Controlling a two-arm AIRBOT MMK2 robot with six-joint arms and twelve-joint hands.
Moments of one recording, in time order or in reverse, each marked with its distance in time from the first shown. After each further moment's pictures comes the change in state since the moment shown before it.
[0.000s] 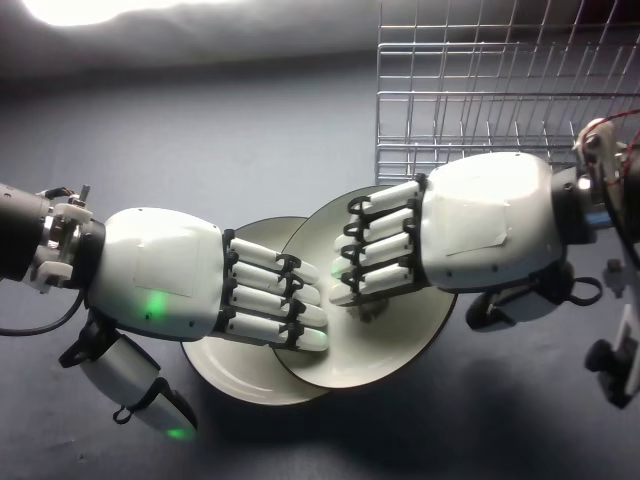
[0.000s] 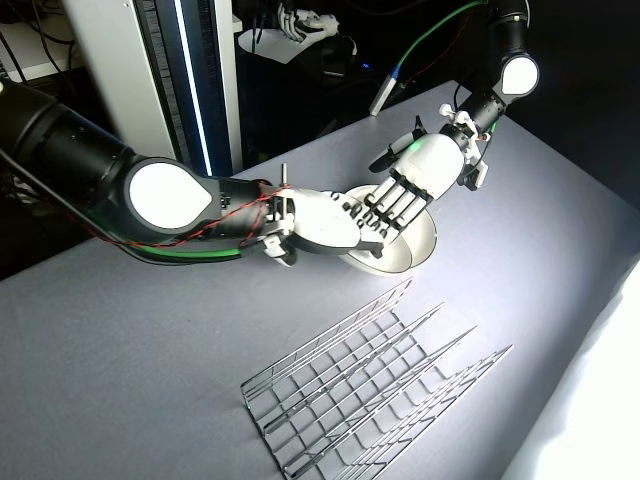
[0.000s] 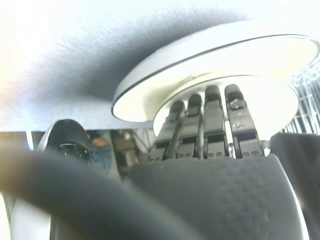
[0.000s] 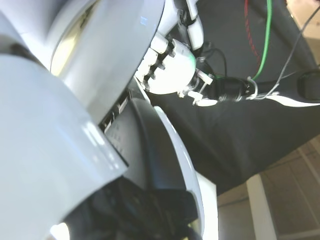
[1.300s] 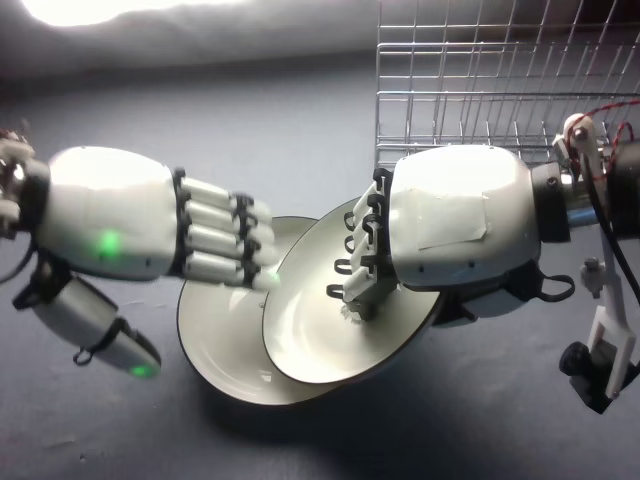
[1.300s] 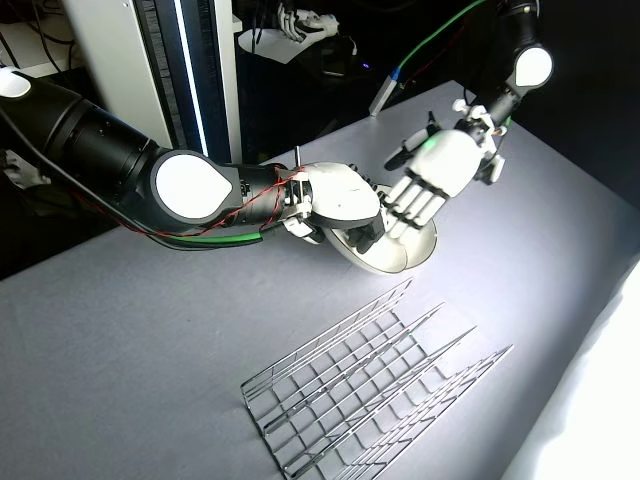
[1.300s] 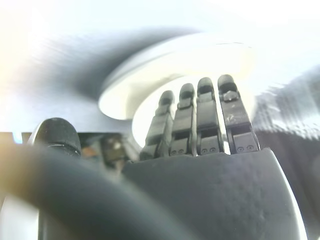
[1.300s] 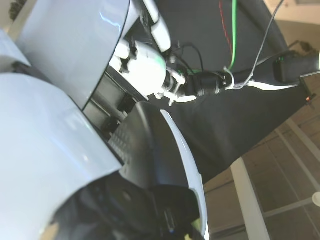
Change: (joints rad) left arm -0.085 0.091 -0.013 -0.031 0.010 -0.026; right arm 0.048 -0.023 -0.015 0.027 0.010 -0.006
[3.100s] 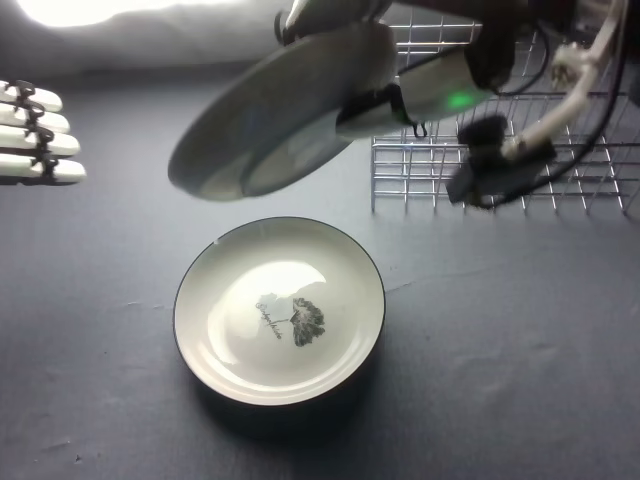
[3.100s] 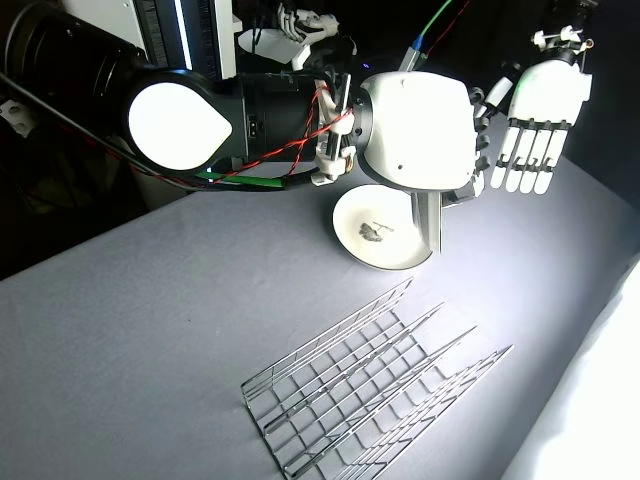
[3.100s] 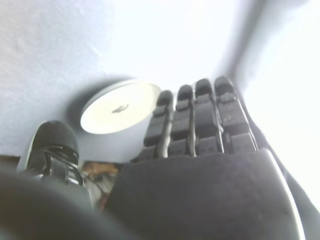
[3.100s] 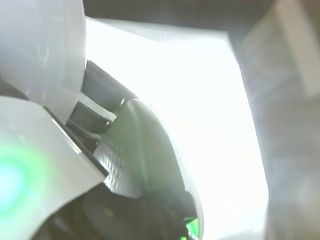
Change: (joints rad) left arm -0.033 0.295 0.029 -0.036 0.093 0.052; right arm 0.243 0.068 -0.090 0.838 -0.135 0.039
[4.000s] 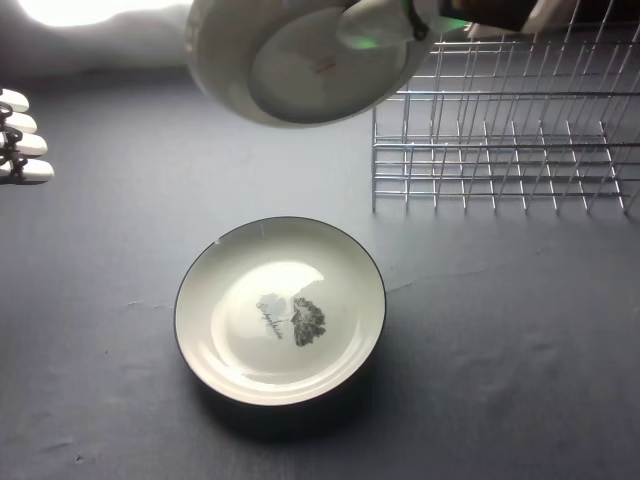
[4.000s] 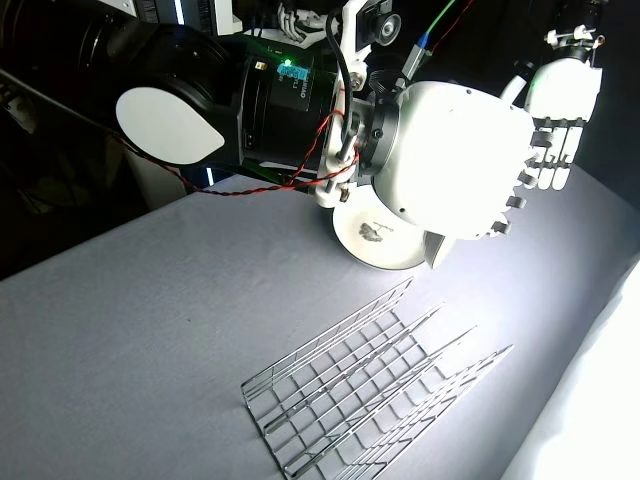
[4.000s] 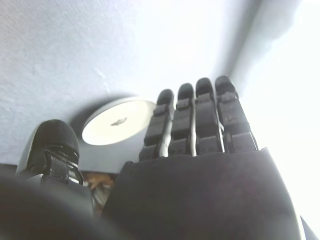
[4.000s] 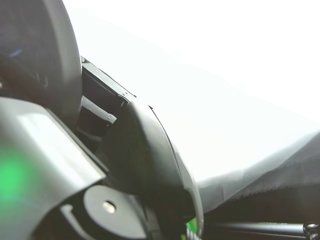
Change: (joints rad) left arm 0.039 -0.003 0.052 -0.030 -0.016 0.010; right arm 0.076 0.013 0.039 0.442 -0.162 0.010
